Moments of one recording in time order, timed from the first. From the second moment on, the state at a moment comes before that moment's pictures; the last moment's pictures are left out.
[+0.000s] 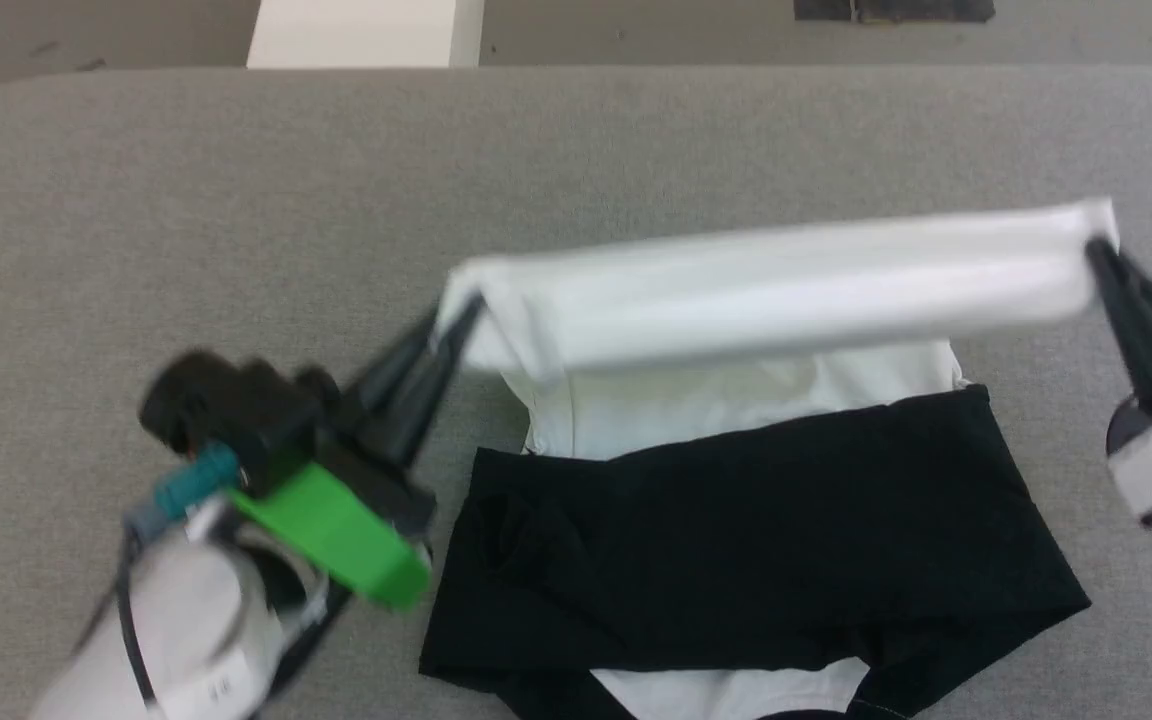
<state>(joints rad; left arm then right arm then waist) -0.37 0.56 -0.55 -0.24 -0.57 -0.02 -0.05 -0.23 -0.15 -0.22 -0.31 0.52 0.13 0.56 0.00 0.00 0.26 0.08</state>
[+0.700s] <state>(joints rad) -0.07 0.54 -0.77 -0.11 -0.39 0.02 -0.23 0.24 -0.31 0.02 -0.30 0.54 0.13 0.36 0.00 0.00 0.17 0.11</state>
